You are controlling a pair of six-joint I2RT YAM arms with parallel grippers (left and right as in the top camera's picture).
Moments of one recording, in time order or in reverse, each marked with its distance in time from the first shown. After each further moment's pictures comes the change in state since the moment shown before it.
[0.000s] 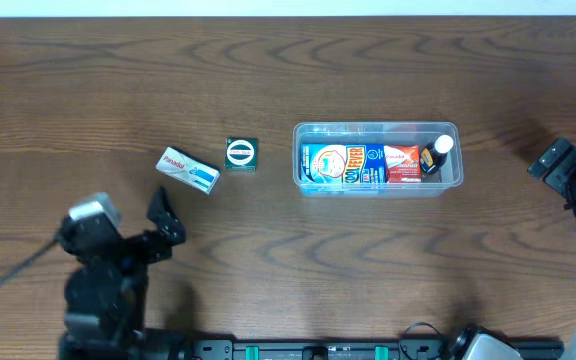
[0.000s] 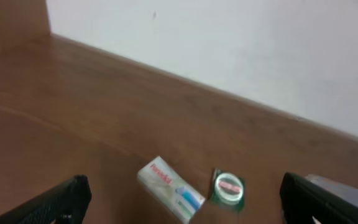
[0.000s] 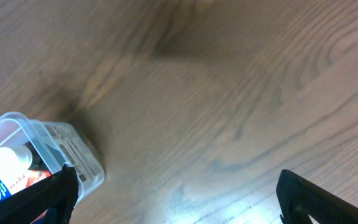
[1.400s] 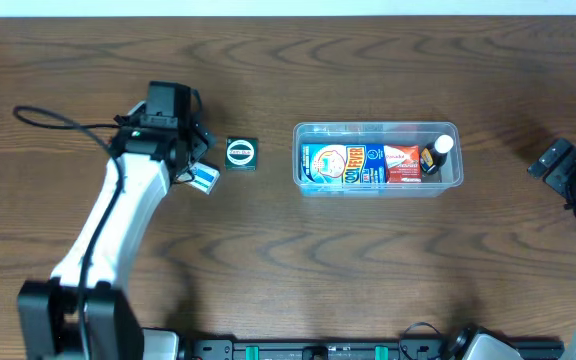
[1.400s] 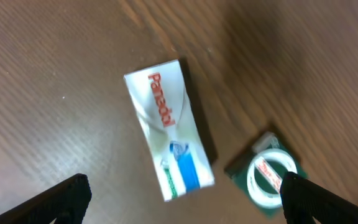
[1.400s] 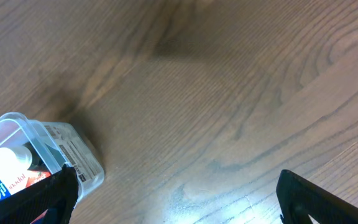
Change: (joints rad) left arm 0.004 1.185 0.460 -0.157 0.025 -0.578; right arm 0.000 0.002 0.001 0.000 0.000 0.000
